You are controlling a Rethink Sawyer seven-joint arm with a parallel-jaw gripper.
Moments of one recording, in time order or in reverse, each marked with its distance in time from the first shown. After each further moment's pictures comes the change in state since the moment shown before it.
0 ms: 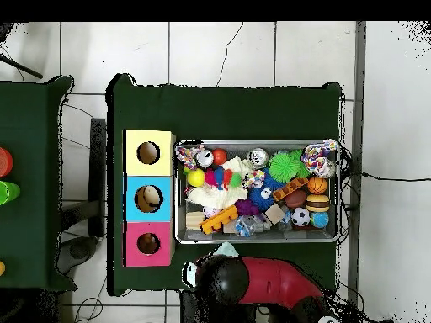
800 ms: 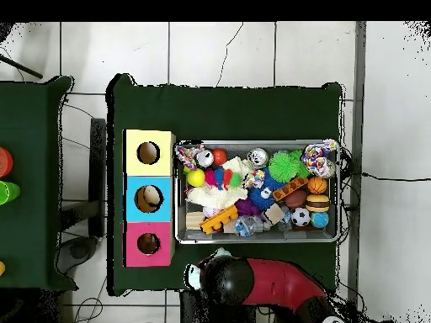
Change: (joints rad) arm -0.027 0.016 -0.003 0.005 0.000 0.000 0.000
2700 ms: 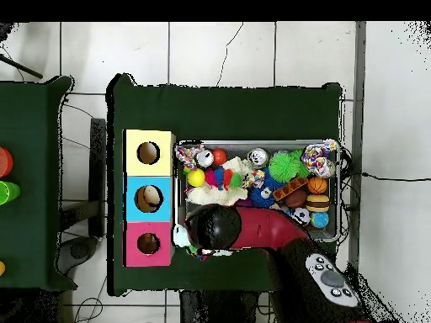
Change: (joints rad) arm 0.055 0.168 0.095 -0.272 0.053 0.092 0.000
